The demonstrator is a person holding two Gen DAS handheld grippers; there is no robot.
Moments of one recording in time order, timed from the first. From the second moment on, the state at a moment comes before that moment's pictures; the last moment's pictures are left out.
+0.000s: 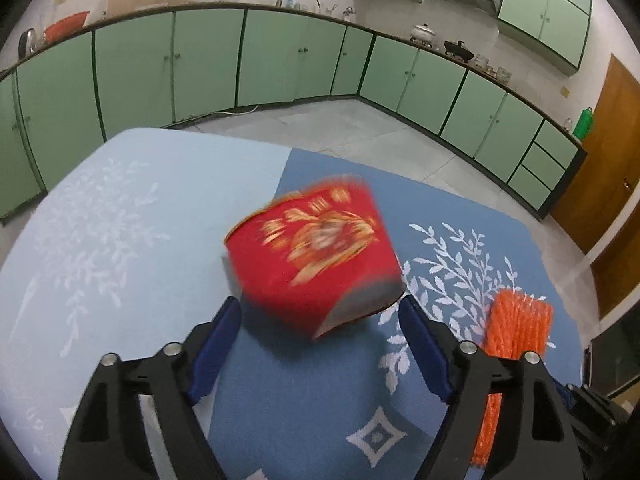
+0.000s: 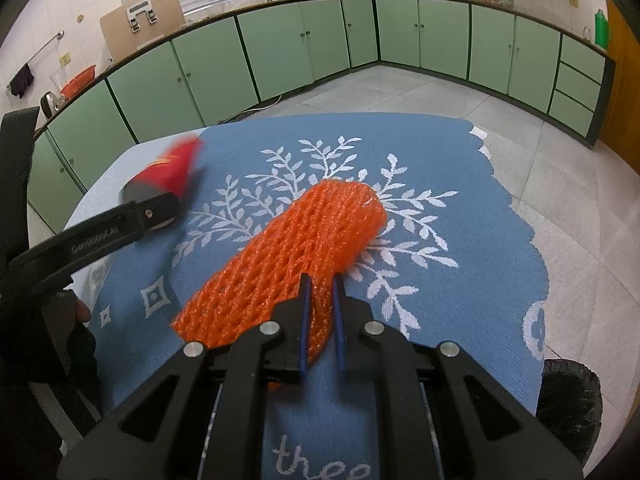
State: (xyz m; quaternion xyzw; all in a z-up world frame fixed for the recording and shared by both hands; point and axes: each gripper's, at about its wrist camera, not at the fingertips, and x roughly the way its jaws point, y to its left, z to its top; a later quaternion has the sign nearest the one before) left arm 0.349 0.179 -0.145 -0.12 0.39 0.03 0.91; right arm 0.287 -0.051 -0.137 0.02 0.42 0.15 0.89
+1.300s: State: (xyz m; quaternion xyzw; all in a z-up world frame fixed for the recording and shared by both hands) left arm 0.402 0.162 -0.149 -0.10 0.42 0.04 0.90; right arm 0.327 -0.061 -0.132 0.02 0.42 0.15 0.90
